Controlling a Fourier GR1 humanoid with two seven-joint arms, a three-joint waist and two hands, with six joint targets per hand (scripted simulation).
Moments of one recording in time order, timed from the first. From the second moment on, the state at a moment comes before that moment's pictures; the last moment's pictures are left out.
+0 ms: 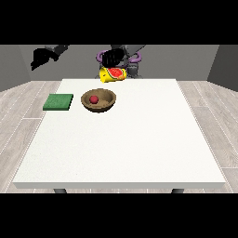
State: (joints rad) left arm -1.09 0.06 -0.65 -0.62 -1.33 0.43 0.32; right arm -0.57 -0.40 -0.31 -0.88 -0.14 0.05 -0.24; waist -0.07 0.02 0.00
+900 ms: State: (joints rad) left arm -0.95 0.08 -0.07 -0.92 -0.44 0.38 -0.08; right arm -0.57 -0.31 -0.30 -0.93 -0.15 -0.02 -0.24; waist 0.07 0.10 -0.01
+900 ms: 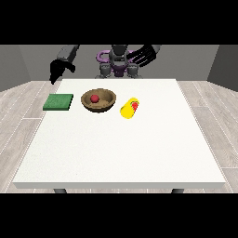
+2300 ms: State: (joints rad) left arm -0.98 0.54 0.48 -0.92 0.48 -0.41 0.13; right arm -0.51 -0.17 -0.28 -0.82 -0.19 -0.01 -0.41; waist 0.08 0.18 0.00
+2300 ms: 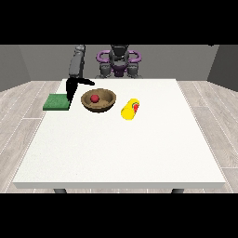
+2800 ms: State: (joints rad) left arm -1.00 0.58 0.49 -0.99 0.58 -0.42 0.20; right arm -0.56 -0.19 -0.34 -0.65 -0.23 0.04 -0.53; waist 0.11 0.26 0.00
